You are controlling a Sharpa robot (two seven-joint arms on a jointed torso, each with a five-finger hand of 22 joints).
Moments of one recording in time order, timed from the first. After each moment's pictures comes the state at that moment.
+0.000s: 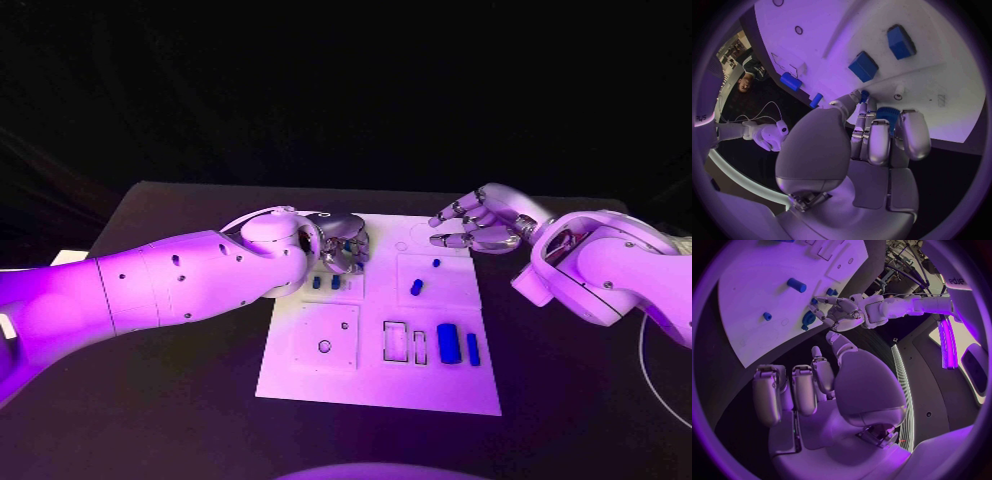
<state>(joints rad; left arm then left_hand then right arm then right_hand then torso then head) 1.22 -0.66 -0.04 1.41 -1.51 -0.10 -0.19 1.41 -0.20 0.43 0.05 0.05 1.01 0.12 0.10 0.16 1.06 0.07 0.19 0.08 1.47 0.00 1.36 1.19 0.08 1.46 0.09 1.24 1.31 1.31 -0.91 -0.07 1.67 -0.99 -0.31 -0.09 1.31 -0.04 0.17 0.04 0.39 0.96 0.15 0.10 0.12 1.41 0.06 1.25 1.31 1.46 -0.01 1.47 1.31 0.03 1.47 0.10 1.49 1.31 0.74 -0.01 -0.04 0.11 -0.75</state>
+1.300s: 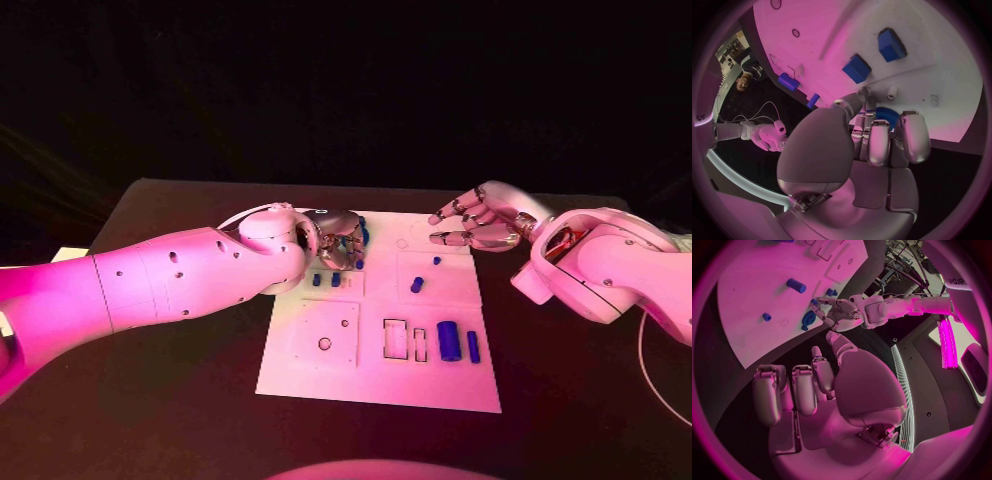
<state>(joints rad) 1.22 -0.67 -0.04 1.41 -1.51 -0.10 -0.21 1.44 -0.17 0.49 0.00 0.05 1.06 0.13 0.10 0.15 1.12 0.06 0.26 0.12 1.47 -0.01 1.37 1.20 0.08 1.47 0.09 1.28 1.31 1.31 -0.91 -0.07 1.67 -0.99 -0.30 -0.09 1.31 -0.04 0.17 0.04 0.39 0.96 0.15 0.10 0.12 1.41 0.06 1.25 1.31 1.46 -0.01 1.47 1.31 0.03 1.47 0.10 1.49 1.31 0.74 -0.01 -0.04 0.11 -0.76</state>
